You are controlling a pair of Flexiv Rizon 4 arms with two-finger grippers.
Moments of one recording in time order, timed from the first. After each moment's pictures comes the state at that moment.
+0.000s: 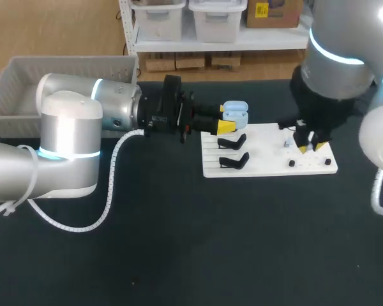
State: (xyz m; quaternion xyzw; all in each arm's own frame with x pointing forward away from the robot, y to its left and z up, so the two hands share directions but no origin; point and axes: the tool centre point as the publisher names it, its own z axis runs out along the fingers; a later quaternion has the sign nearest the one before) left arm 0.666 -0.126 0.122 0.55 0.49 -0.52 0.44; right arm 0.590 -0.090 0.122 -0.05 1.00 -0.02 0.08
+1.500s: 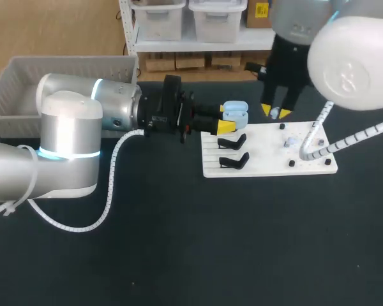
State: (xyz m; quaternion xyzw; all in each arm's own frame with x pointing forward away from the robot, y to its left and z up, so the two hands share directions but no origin) left arm 0.666 -0.126 0.122 0.55 0.49 -0.52 0.44; right arm 0.634 -0.028 0.173 0.17 0.98 0.03 0.06
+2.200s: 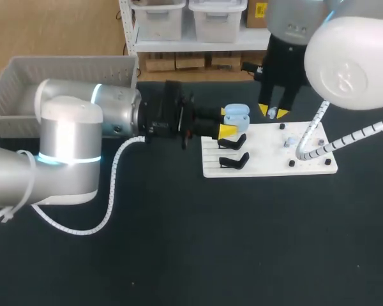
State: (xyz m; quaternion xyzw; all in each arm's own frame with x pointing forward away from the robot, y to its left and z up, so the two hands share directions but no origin) left arm 0.656 -0.128 0.121 0.56 0.47 -0.50 0.47; right arm 0.634 -0.026 0.173 0.17 0.98 0.03 0.06
